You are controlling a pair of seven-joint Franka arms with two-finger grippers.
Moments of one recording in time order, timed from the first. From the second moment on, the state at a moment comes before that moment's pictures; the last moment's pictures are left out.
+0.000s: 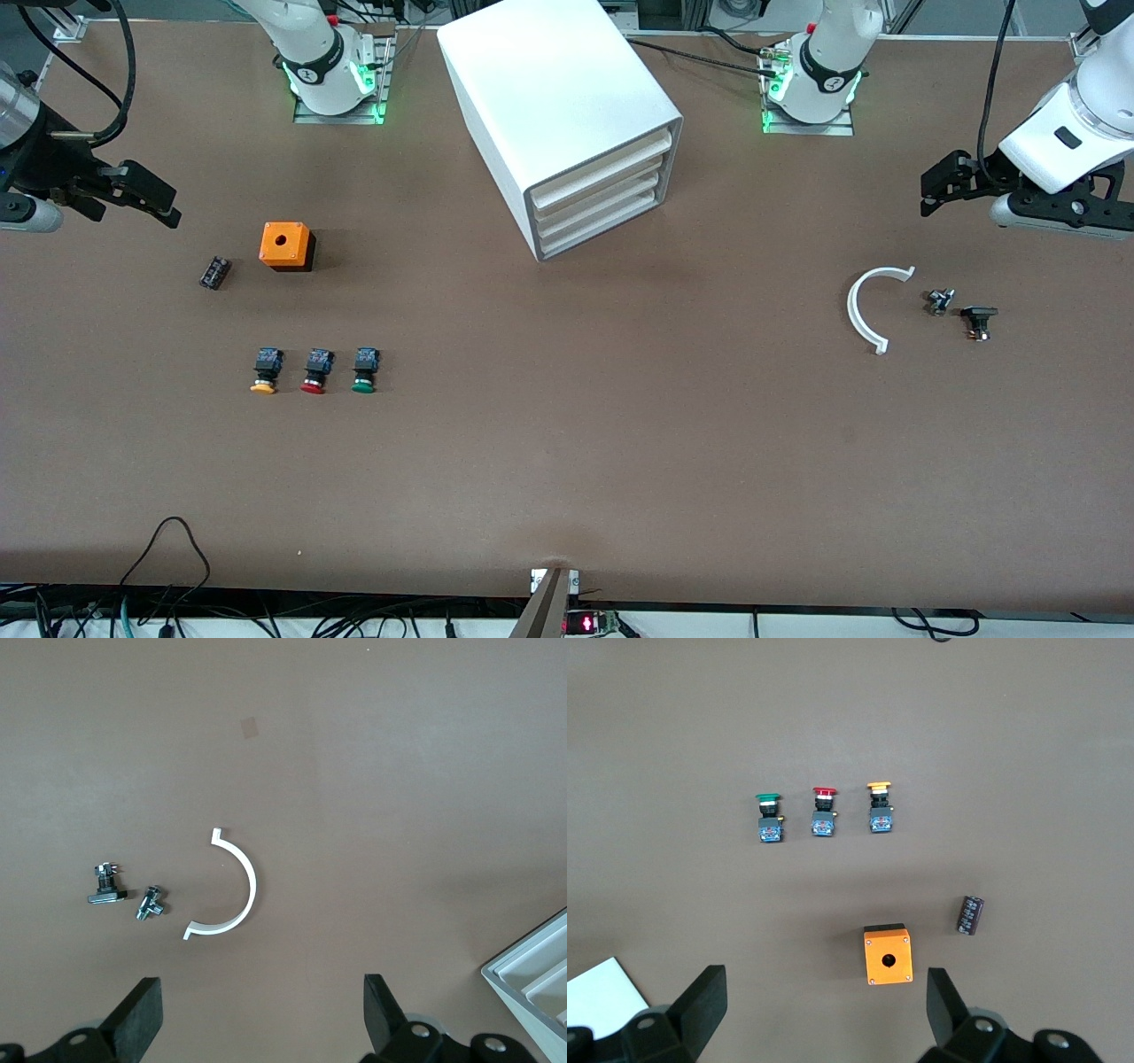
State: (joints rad) left arm 0.03 -0.08 -0.09 -1.75 0.00 1.64 0.07; right arm 0.02 -0.03 0.03 -1.64 0.00 1.65 0.14
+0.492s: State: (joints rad) left arm 0.04 -0.08 -0.09 -1.75 0.00 1.64 0.06; right arm 0.02 -0.02 0.03 -1.63 0.00 1.63 0.14
